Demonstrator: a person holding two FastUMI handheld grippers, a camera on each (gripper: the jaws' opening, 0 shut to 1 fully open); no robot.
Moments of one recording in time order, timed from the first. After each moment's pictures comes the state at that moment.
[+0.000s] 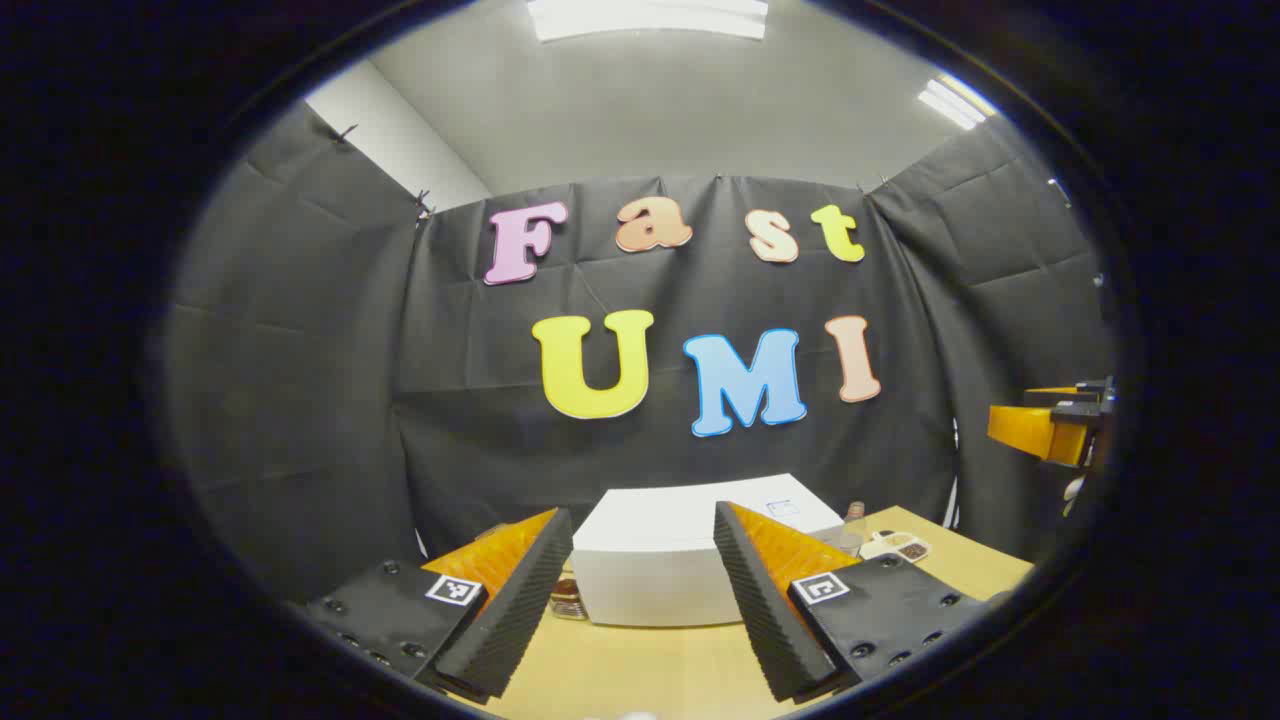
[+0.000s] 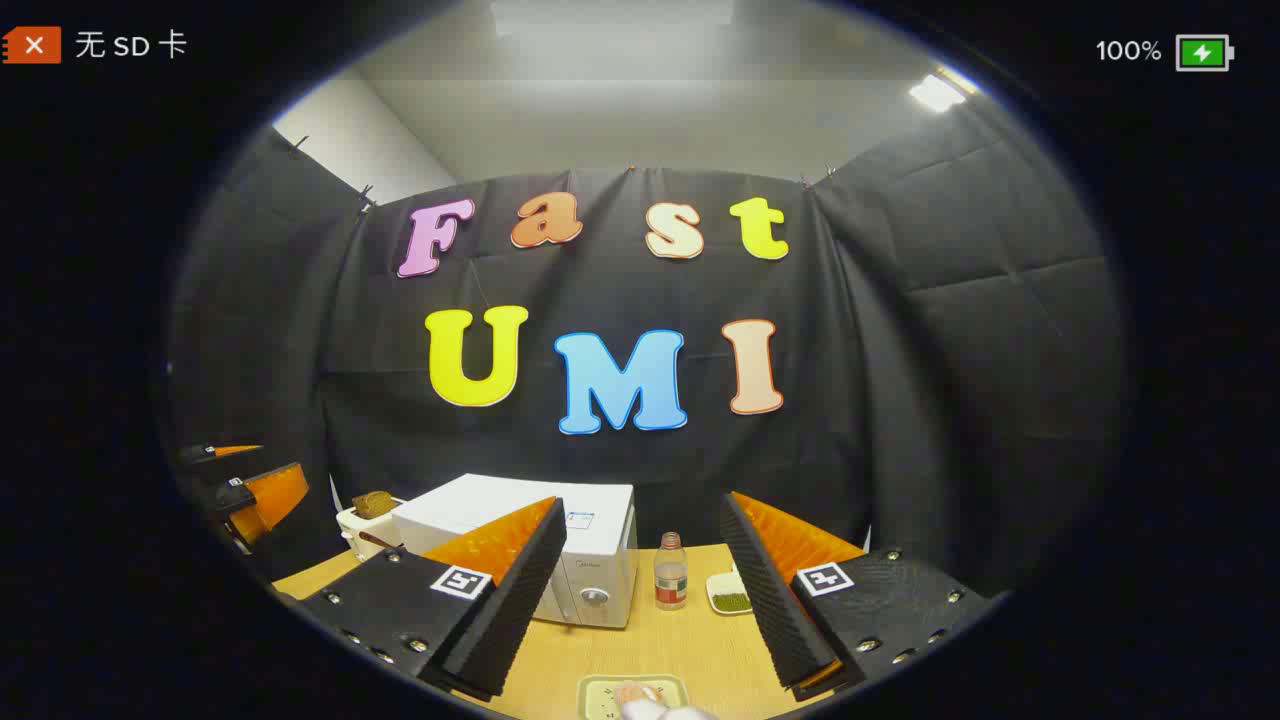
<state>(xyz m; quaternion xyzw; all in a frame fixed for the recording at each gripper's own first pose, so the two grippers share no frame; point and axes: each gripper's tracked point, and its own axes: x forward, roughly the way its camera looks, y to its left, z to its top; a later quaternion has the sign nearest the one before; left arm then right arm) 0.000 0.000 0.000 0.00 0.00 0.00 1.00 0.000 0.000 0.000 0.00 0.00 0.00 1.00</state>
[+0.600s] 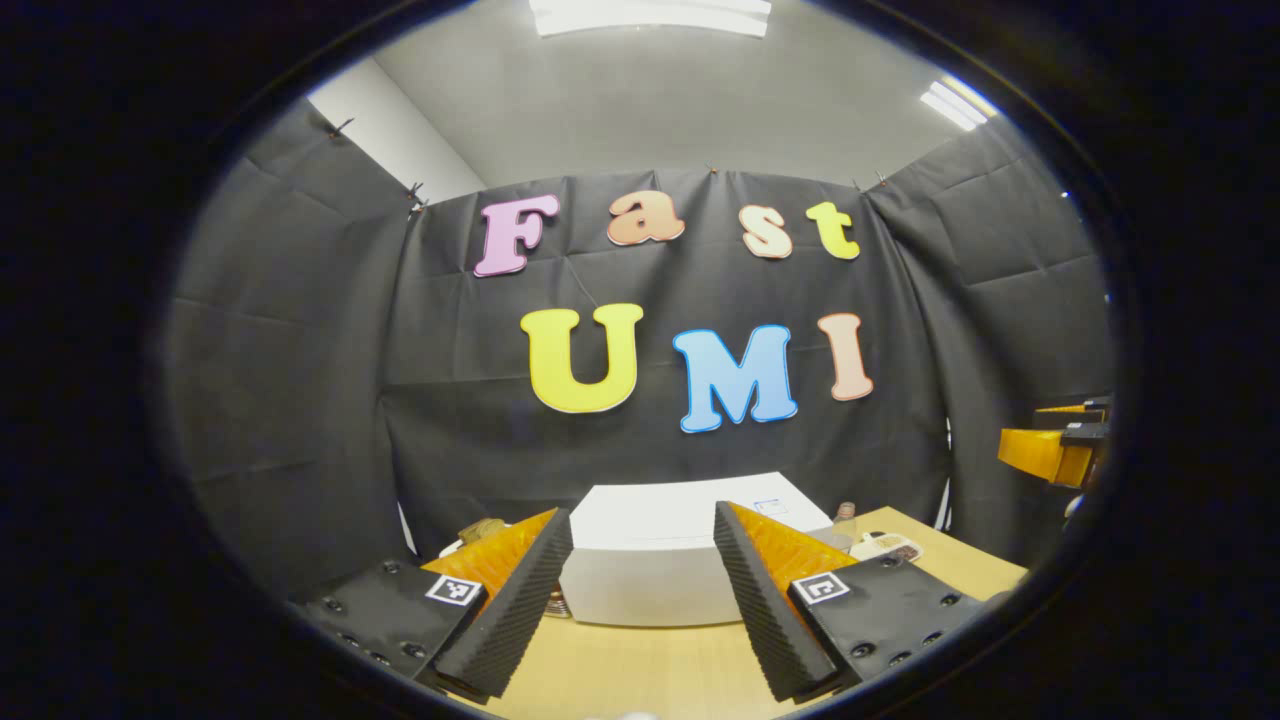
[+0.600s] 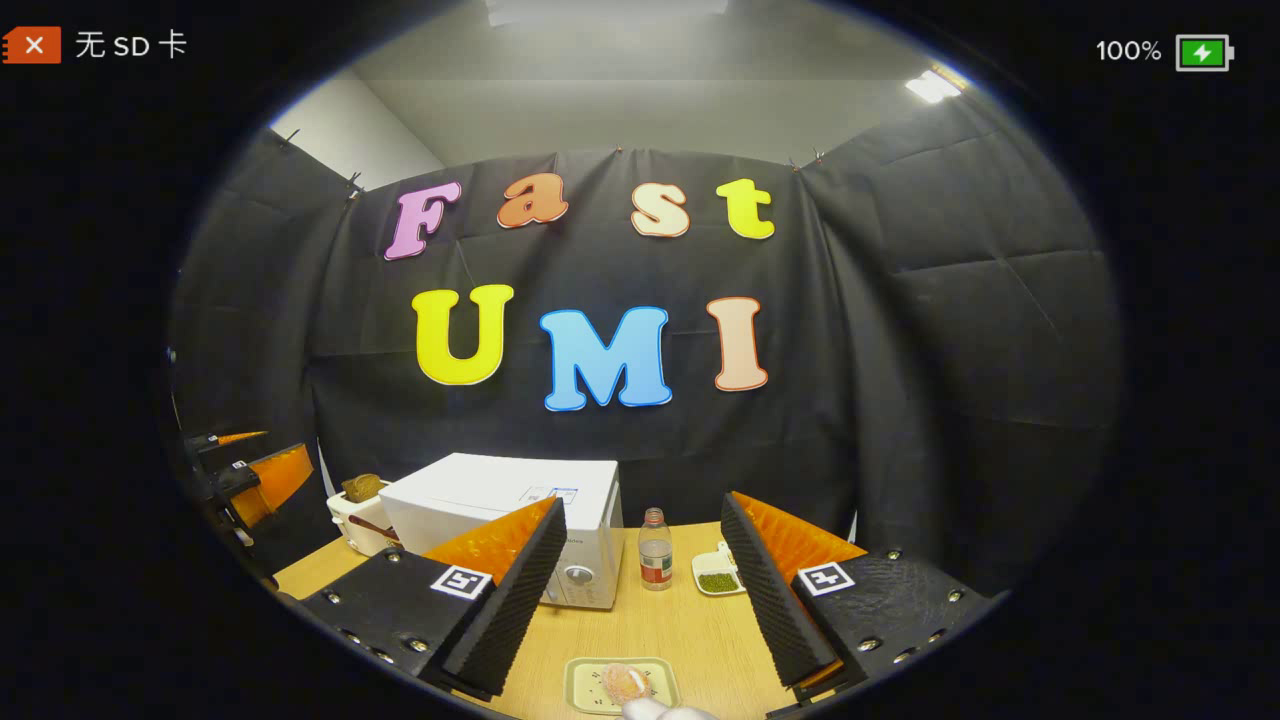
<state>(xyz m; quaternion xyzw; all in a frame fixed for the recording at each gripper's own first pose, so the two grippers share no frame) 0.012 -0.018 -0.010 -0.01 0.01 -0.01 1.00 -0.008 -0.017 -0.015 0.00 0.03 -0.02 1.00</state>
